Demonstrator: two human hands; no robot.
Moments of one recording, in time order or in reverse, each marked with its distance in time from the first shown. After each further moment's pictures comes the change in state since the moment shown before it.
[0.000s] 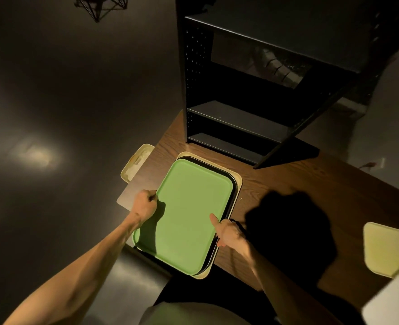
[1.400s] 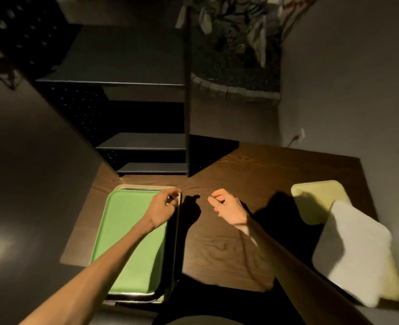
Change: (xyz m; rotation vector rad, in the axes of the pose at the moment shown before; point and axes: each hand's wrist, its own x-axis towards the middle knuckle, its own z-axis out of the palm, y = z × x) left_hand -0.069 0.191 0.121 0.085 -0.288 0.534; right_hand -0.056 0.133 -0.137 0.597 0.413 -0.287
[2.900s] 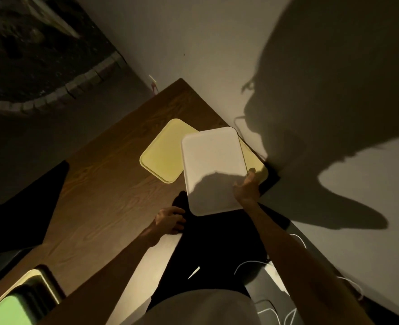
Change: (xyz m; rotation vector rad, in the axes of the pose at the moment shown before) left_hand -0.001 0.155 0.423 0.344 -0.744 -0.348; right_hand -0.144 0.410 -0.224 0.519 0.758 0.762
